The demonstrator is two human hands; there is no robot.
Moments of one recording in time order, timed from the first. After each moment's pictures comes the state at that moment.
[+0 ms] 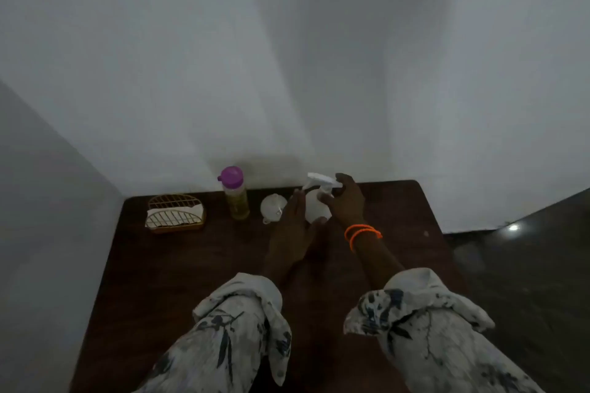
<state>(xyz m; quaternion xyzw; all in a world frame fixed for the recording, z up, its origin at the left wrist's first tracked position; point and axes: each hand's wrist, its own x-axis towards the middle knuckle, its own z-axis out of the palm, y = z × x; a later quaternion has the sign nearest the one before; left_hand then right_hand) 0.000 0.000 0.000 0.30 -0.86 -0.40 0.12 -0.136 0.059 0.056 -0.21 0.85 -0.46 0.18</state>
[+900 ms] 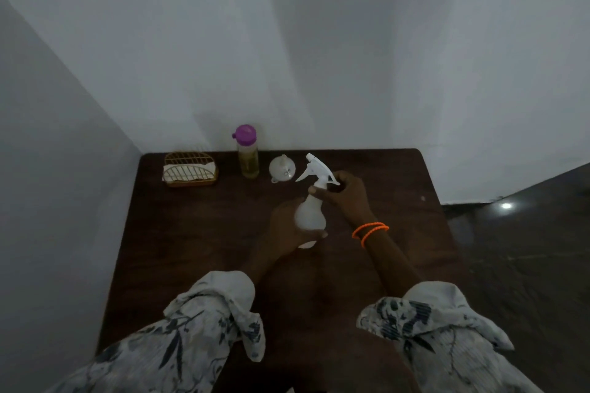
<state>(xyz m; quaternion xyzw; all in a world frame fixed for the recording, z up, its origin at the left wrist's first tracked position) 0.092 0.045 0.033 0.35 -0.78 -0.51 0.08 -0.064 0.123 0.089 -0.27 0.78 -0.49 0.28</state>
